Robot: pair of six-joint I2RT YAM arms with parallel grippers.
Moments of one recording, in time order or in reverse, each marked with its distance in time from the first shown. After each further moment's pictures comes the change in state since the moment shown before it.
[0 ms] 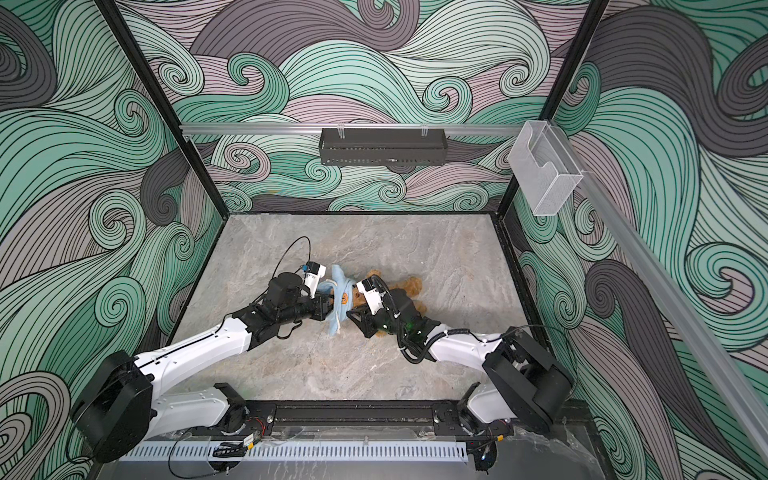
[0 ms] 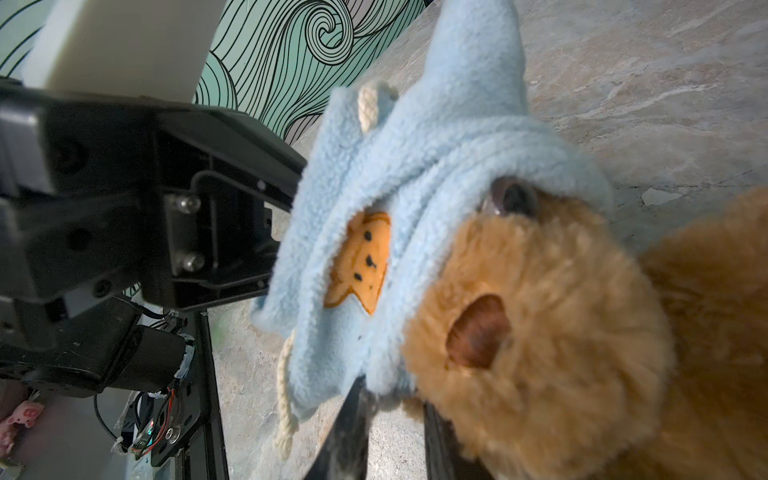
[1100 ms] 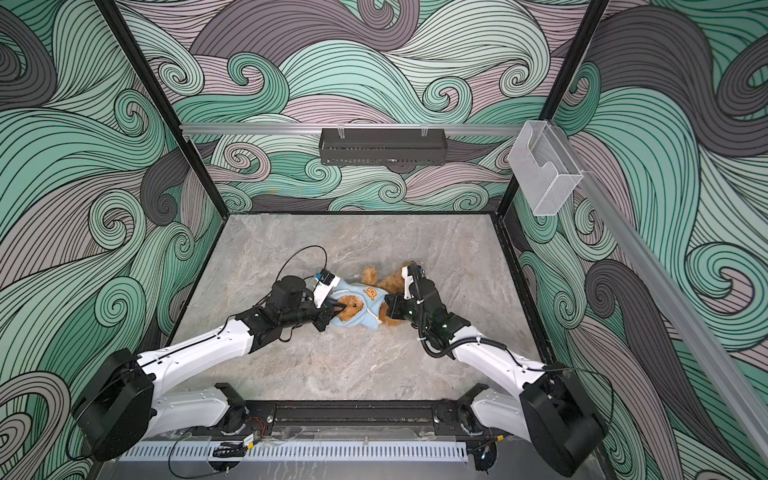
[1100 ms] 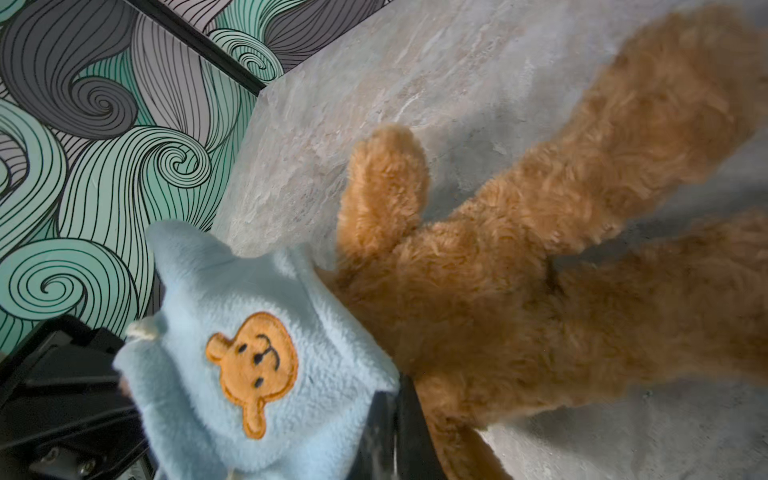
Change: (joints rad) left arm -0.031 0.002 -0.024 0.030 0.083 0.392; right arm -0.238 -0.227 -0.004 -0.372 0.164 0.305
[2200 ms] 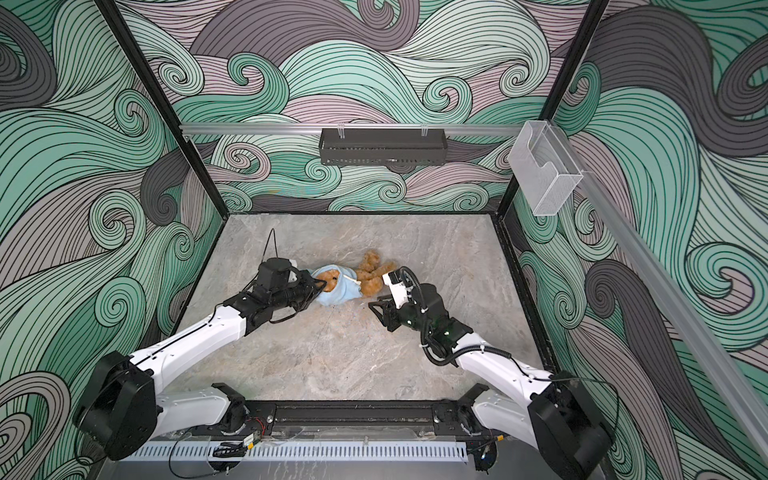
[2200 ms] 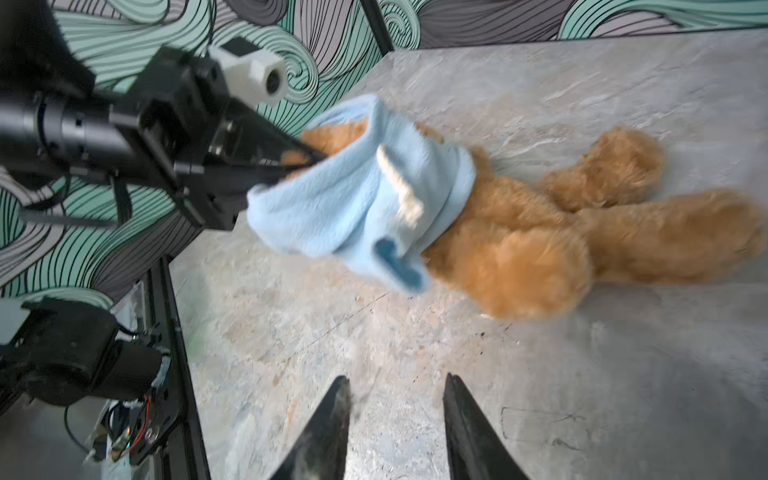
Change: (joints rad) left arm 0.191 0.031 0.126 -0.128 -0.051 -1.179; right arm 0.090 -0.058 -0.061 0.154 -0.200 -0.401
